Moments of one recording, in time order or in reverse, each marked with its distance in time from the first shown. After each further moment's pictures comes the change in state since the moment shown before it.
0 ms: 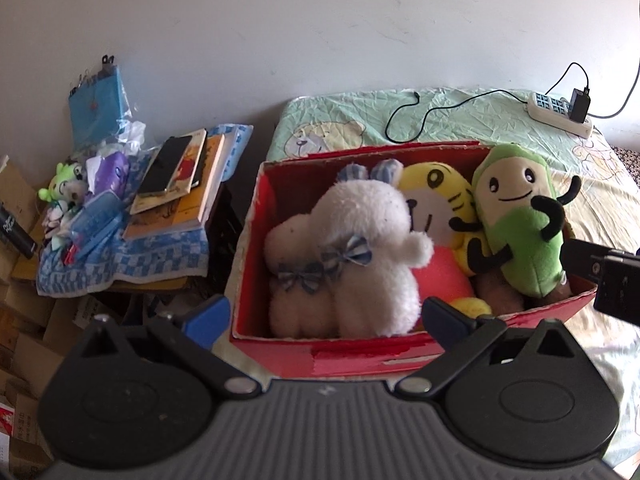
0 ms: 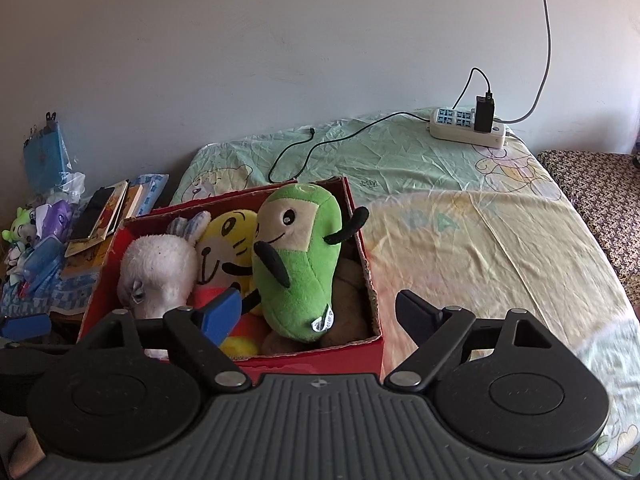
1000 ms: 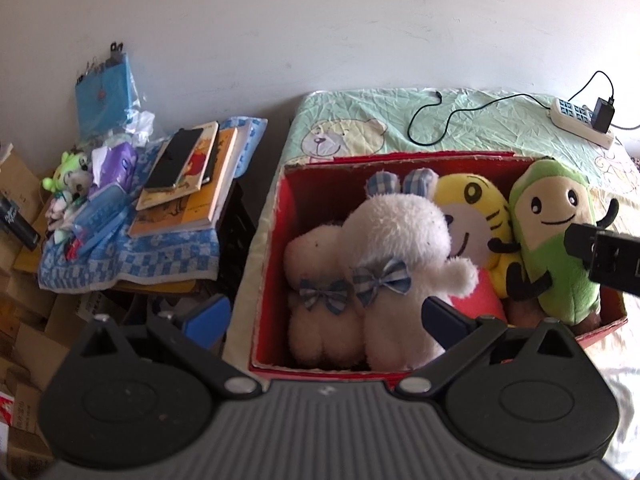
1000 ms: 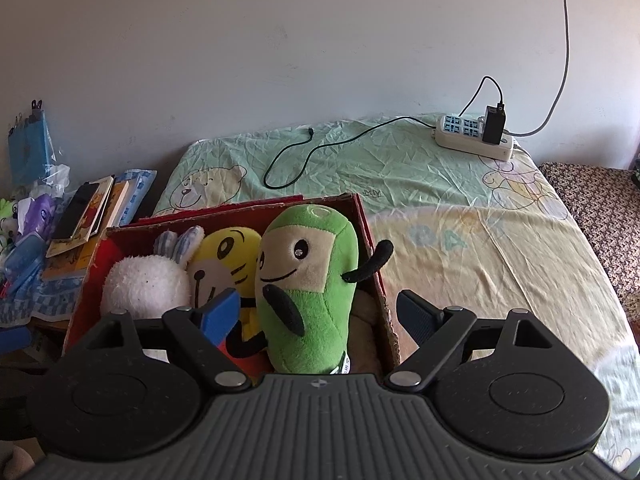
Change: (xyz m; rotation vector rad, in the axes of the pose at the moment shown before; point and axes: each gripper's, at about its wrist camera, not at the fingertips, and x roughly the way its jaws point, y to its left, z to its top) left arm 0.025 0.017 0.017 -0.046 0.032 0.015; right arm 0.030 0.021 0.025 -0.049 0.022 -0.040
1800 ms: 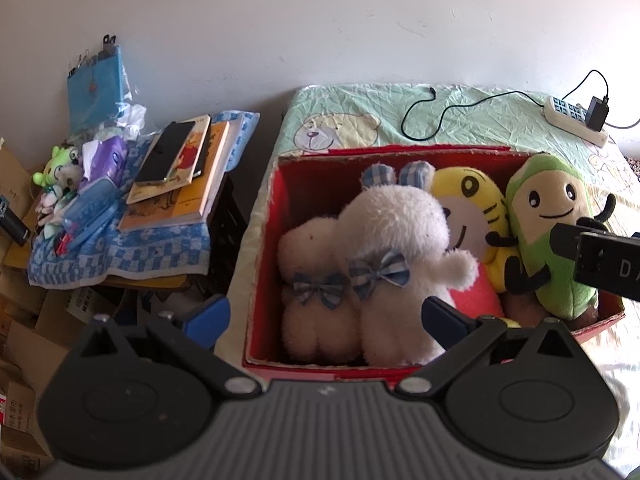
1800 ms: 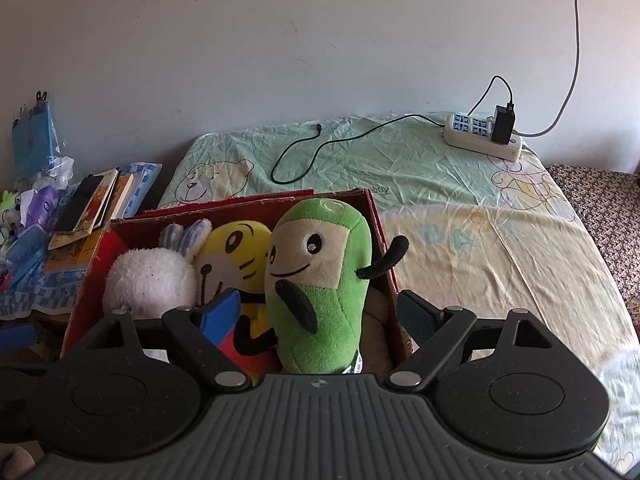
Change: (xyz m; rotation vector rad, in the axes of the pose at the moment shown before) left arm 0.005 0.003 -0.004 -0.002 0.003 -0.024; right arm 0.004 0.006 -0.001 -0.014 0.005 0.014
